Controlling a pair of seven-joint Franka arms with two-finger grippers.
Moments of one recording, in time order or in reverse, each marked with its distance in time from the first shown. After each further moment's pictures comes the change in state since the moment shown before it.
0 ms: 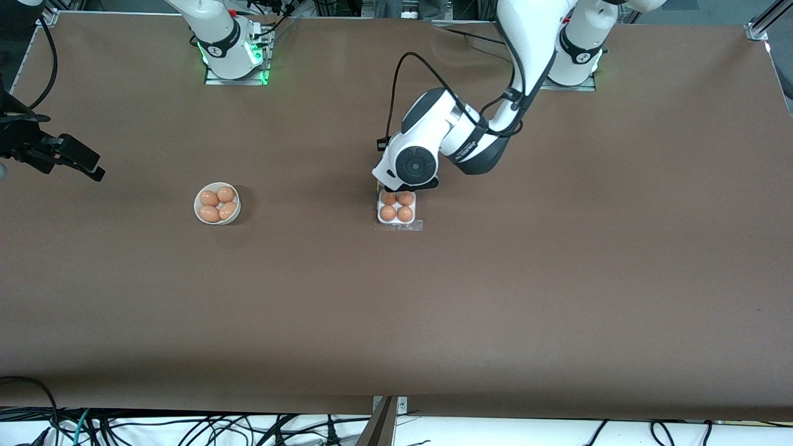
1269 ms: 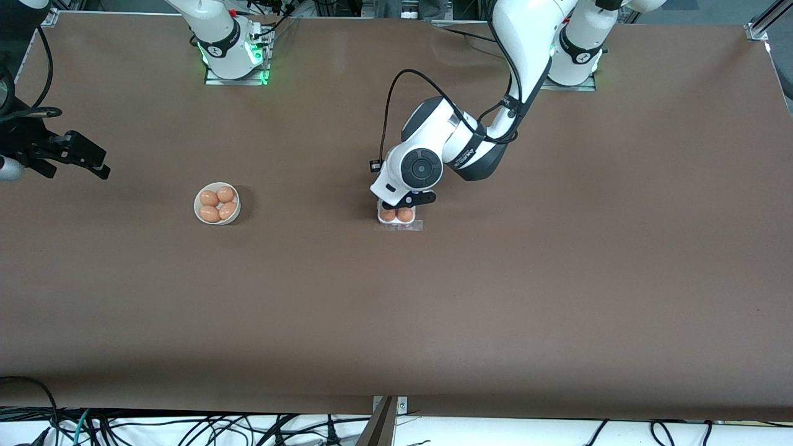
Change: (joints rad) left arm 0.000 0.017 0.038 0.024 0.000 0.164 -0.004; right arm 0.000 0.007 0.007 0.000 0.000 -0.002 -0.108
